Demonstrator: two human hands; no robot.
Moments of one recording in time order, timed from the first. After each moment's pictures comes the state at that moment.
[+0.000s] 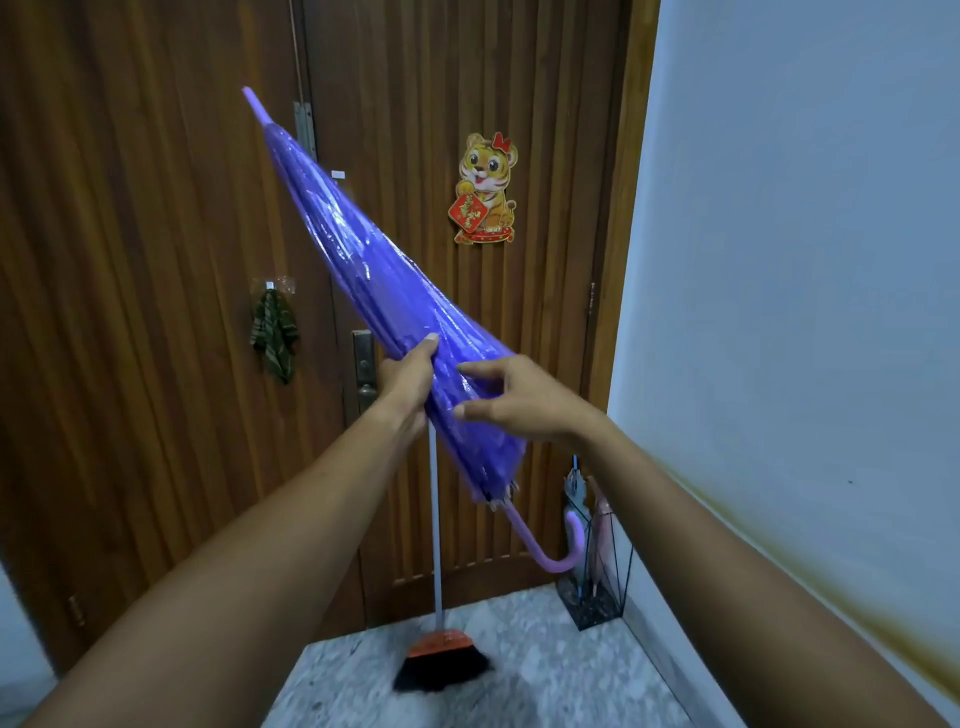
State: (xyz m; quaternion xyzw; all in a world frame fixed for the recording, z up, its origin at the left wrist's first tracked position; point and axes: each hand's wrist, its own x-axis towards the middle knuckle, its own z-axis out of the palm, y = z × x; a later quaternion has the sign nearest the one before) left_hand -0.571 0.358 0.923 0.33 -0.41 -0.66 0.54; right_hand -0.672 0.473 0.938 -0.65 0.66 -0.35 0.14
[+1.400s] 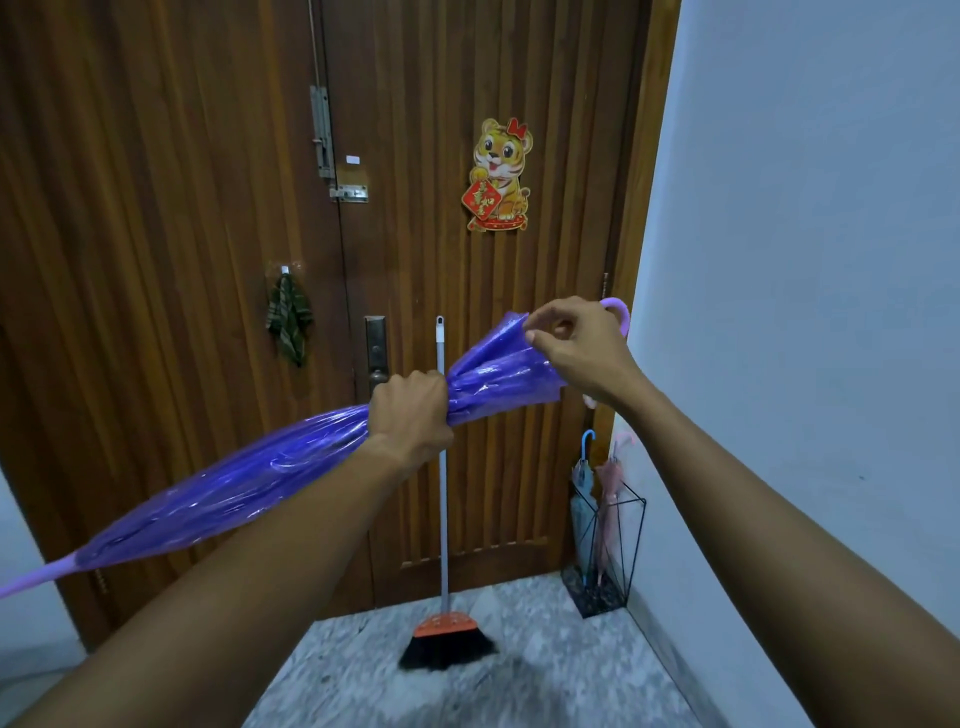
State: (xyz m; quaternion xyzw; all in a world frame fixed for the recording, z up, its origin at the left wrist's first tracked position) left_hand -0.535 0.381 0.882 0.44 -0.85 0.15 0.24; right_hand -0.726 0.465 0.940 -0.59 0.64 -0.48 -0.05
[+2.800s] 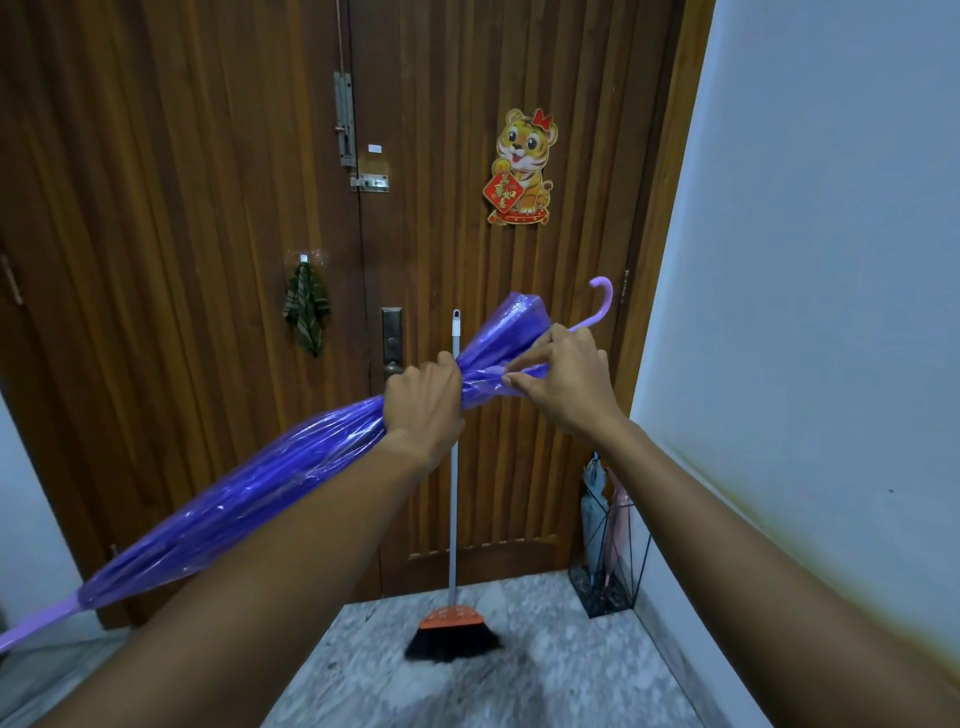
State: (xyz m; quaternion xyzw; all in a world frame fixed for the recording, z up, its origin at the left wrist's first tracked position) left_hand -0.537 0.369 0.876 0.49 -0.82 0.18 0.25; right_hand -0.696 0.440 0.902 -0.60 0.69 -0.36 -0.17
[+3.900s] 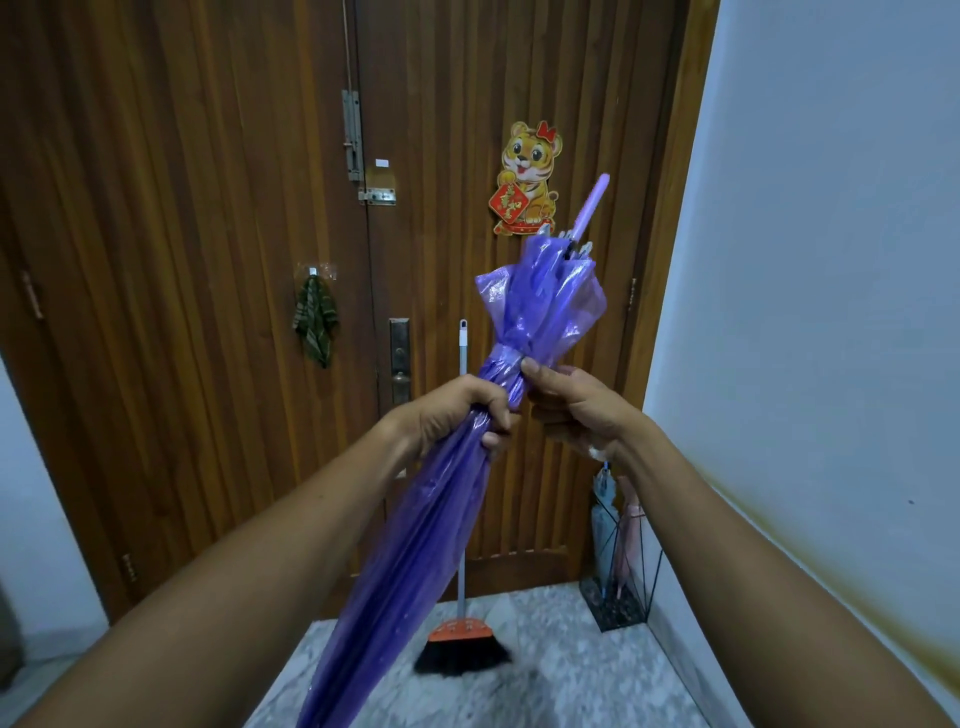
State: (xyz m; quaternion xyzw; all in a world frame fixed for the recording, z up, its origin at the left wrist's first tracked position) left_hand -0.531 0.383 0.908 0.15 -0.62 -0.76 0.09; right_hand -0.703 0.458 0.906 -0.49 0.45 -0.56 0.49
